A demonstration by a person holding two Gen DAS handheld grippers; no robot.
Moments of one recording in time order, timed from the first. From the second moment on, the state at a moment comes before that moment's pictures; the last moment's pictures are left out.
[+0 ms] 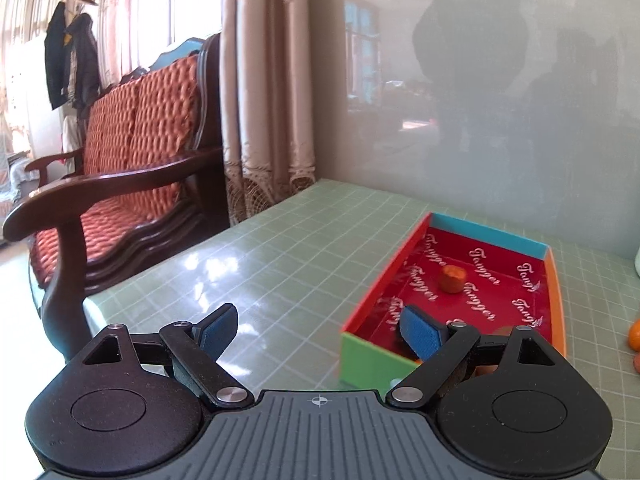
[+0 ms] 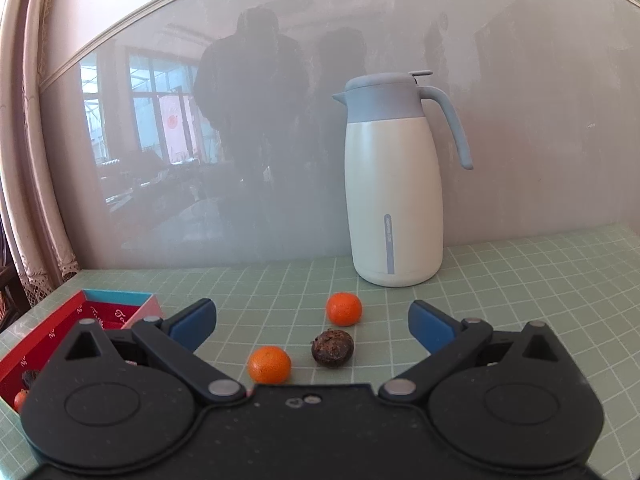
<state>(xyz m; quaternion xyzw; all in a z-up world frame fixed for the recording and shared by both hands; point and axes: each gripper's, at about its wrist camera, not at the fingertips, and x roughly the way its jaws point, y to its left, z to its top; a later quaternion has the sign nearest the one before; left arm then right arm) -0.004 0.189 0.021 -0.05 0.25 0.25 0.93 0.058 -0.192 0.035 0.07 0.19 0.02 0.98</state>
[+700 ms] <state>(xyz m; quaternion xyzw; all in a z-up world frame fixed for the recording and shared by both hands) -0.025 0.219 0.015 -0.09 0.24 0.31 0.92 0.078 -0.179 -0.006 0.05 0.30 0.06 0.95</state>
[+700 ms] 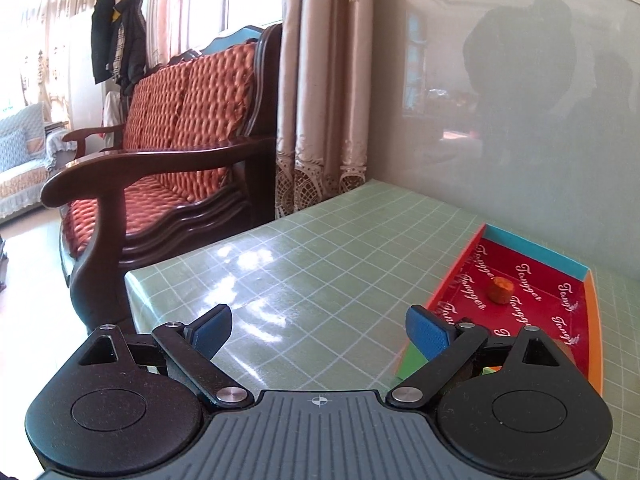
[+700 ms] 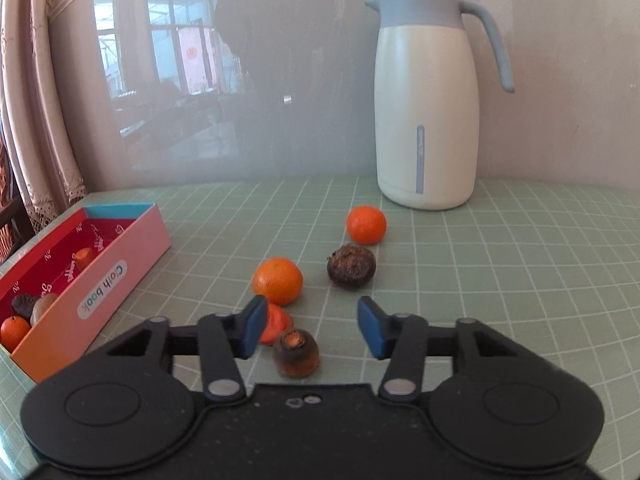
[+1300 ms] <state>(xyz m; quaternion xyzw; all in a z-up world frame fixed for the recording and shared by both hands) -0.026 0.232 0.012 -0.11 0.25 0.31 0.91 0.094 -0.165 -0.028 0.04 0.35 0.07 0.93</state>
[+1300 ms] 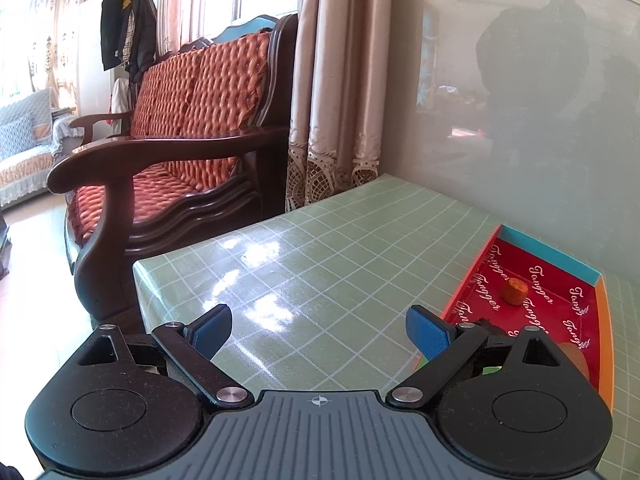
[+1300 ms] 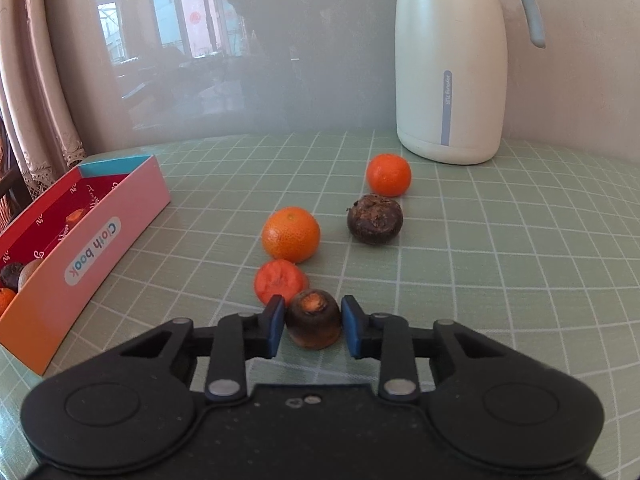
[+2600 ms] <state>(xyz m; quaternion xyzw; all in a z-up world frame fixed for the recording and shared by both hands) -0.078 0.310 -0.002 -0.13 0.25 0.38 0.88 0.091 0.053 0.014 -0.01 0.28 0.27 0.92</state>
